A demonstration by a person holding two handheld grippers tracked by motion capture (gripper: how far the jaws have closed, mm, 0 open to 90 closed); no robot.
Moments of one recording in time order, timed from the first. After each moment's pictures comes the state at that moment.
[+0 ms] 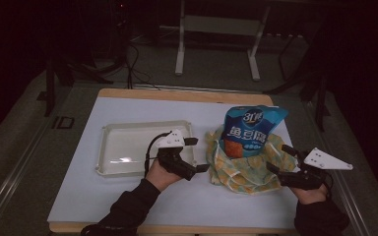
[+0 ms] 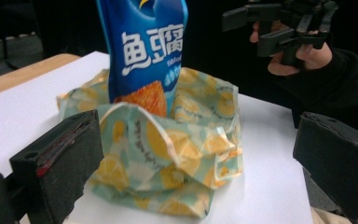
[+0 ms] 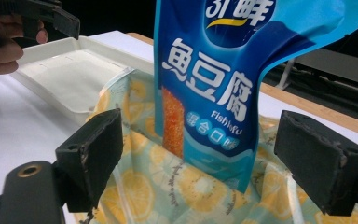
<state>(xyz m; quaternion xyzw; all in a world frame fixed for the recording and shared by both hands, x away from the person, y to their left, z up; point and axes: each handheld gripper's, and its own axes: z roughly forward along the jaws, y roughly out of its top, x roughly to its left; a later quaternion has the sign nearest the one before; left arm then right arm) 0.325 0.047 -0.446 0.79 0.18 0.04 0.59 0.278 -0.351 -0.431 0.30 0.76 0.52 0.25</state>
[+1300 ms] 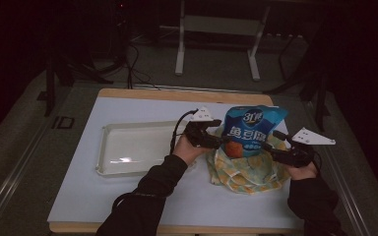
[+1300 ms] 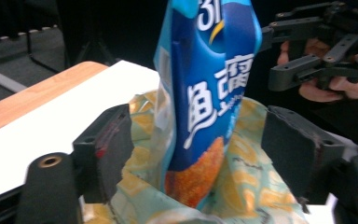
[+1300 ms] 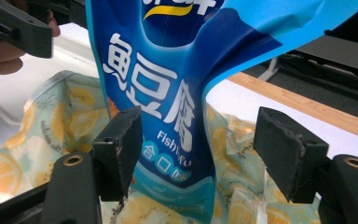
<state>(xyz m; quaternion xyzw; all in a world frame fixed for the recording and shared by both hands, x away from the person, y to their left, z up) 0.399 -0.019 -0.438 0.79 0.21 0.07 0.57 0.341 -0.344 -0.436 0.33 0.77 0.49 0.25</state>
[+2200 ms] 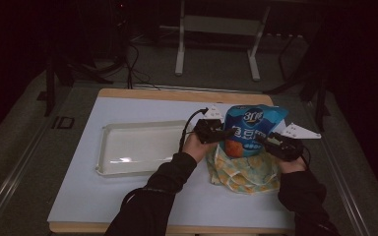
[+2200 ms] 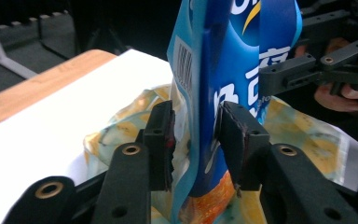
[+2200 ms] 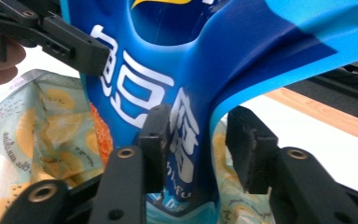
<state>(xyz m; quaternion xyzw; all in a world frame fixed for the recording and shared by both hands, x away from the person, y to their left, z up) 0.412 -0.046 -0.445 0.80 0.23 0.09 0.54 0.361 -0.324 -0.444 0.34 0.77 0.47 0.26</state>
